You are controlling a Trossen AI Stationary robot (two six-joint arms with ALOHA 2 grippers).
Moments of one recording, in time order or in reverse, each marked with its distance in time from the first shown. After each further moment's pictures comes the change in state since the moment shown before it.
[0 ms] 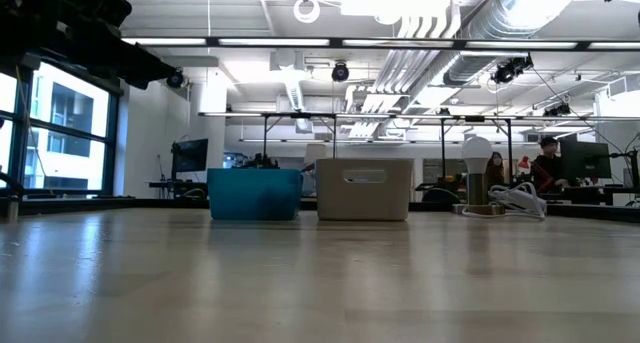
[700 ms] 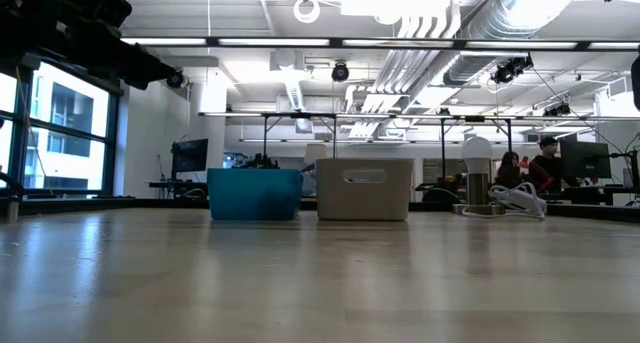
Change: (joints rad) left arm 0.000 0.000 0.000 -0.006 0.000 0.000; right arm -0.060 0.196 0.000 0.171 -0.107 -0.132
